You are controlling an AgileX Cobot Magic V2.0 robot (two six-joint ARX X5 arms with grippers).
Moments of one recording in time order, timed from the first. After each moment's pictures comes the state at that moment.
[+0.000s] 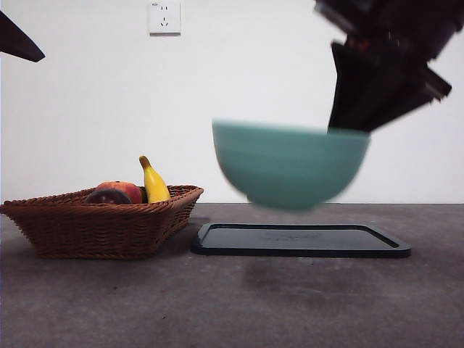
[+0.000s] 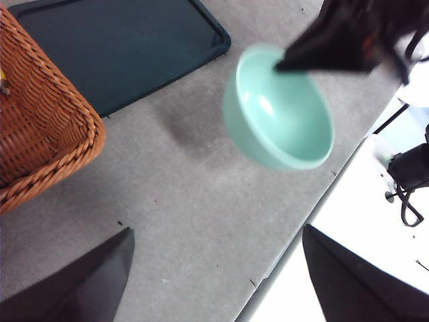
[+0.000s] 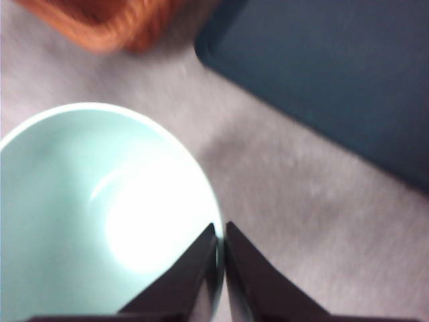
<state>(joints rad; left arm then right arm) -0.29 0.93 0.97 -0.90 0.65 0.16 0.59 1.22 0.88 -0.58 -0.21 0.16</state>
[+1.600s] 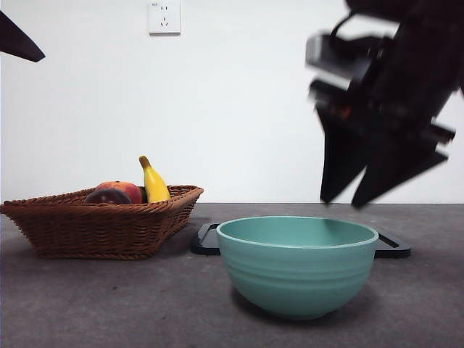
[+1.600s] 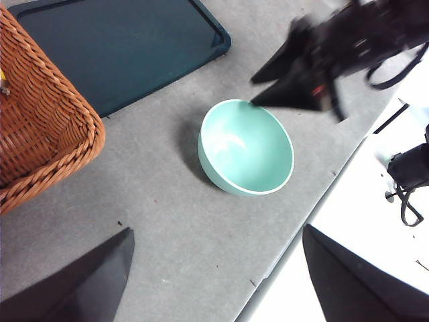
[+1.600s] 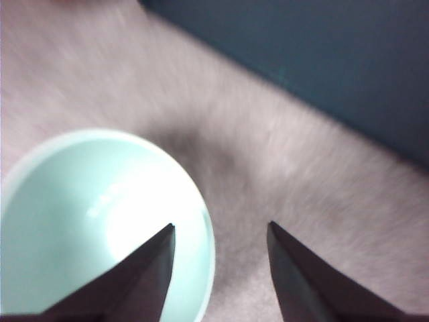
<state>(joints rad) -0.29 0.93 0.97 -0.90 0.65 0.16 0.60 1.28 0.82 -0.49 -0.12 0.17</state>
